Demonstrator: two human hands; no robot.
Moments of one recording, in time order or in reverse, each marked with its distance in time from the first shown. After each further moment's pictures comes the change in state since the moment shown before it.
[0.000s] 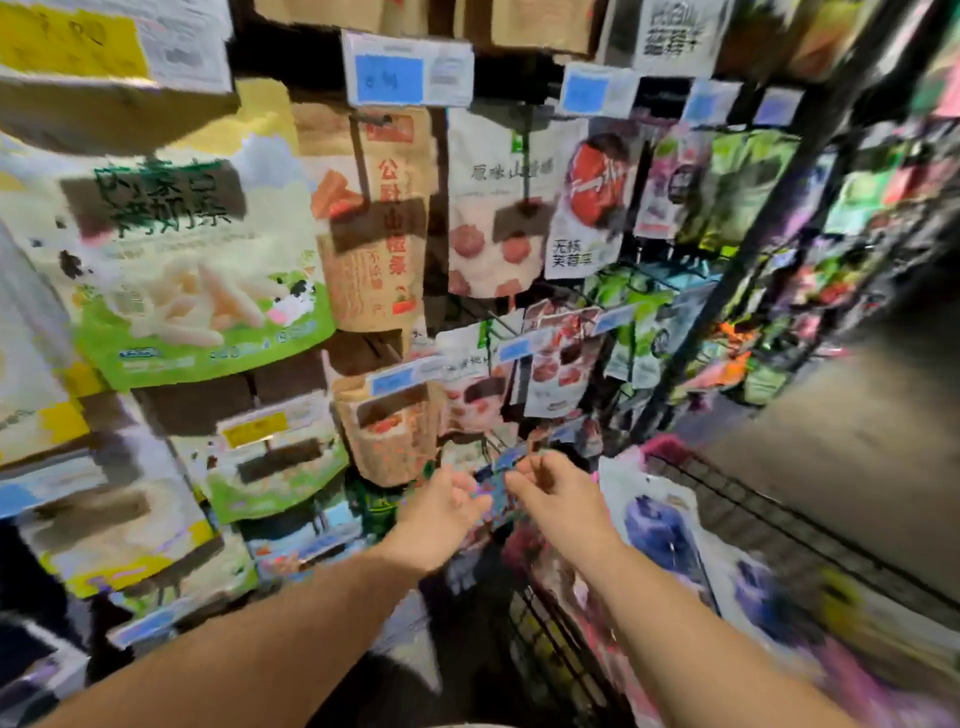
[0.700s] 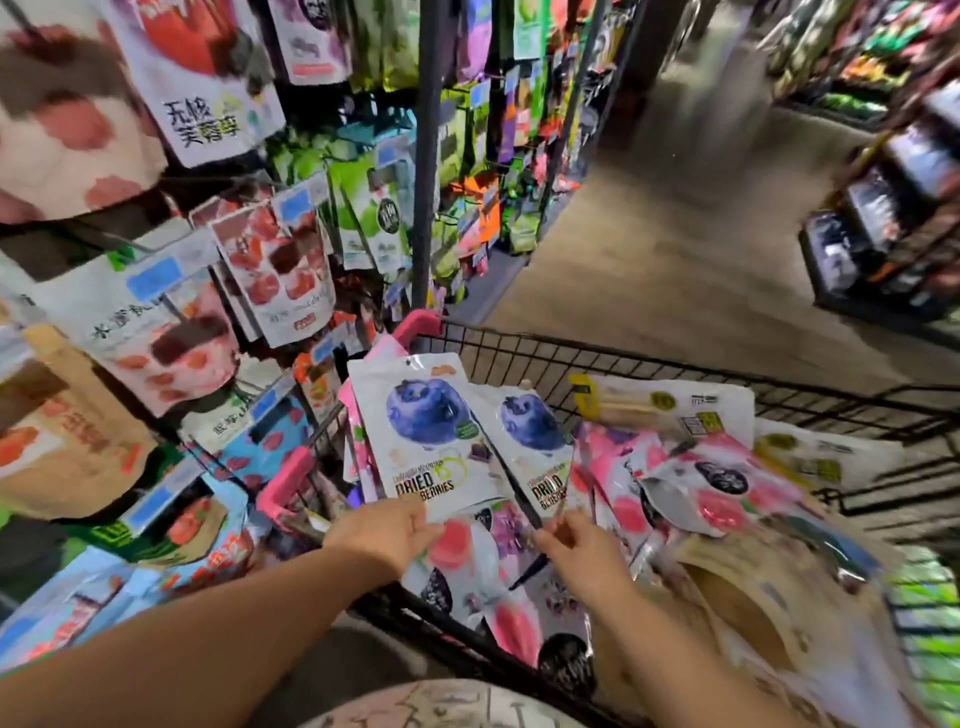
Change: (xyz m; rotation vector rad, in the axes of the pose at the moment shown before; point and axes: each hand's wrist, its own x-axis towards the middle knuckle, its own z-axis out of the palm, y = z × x) left_hand -0.004 0.004 0.206 0.874 -0.637 0.289; right_hand -0.171 0.244 -0.096 -0.037 0.270 0.693
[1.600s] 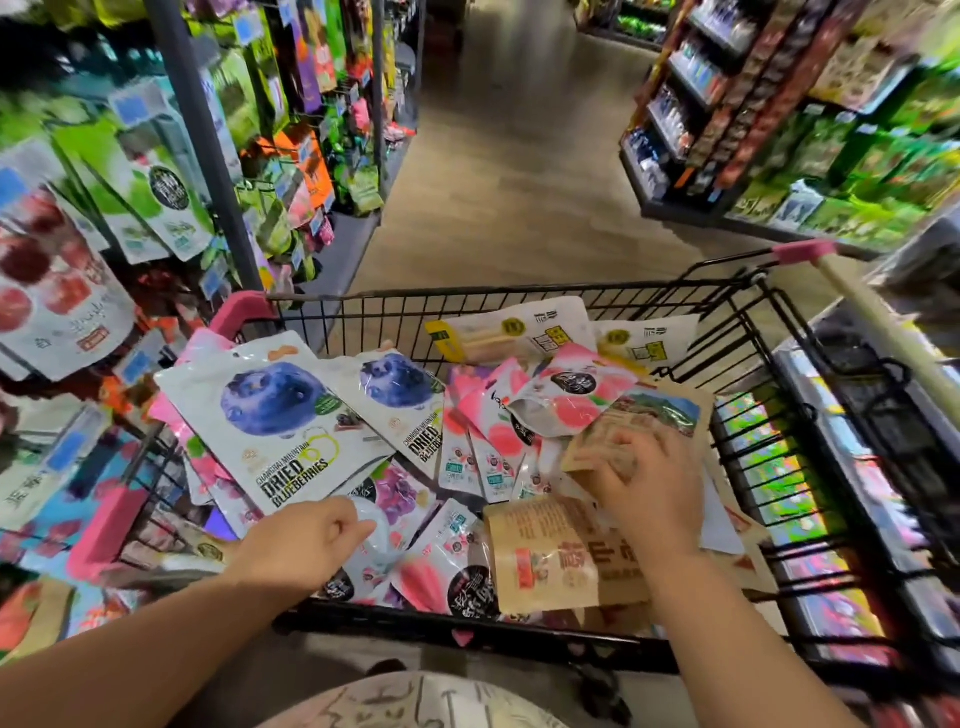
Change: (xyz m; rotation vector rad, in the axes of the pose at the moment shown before) left_hand 0.001 0.034 0.023 0.007 0.053 0.294; right_hand -0.069 0.095 -0.106 -0.281 0.749 0.126
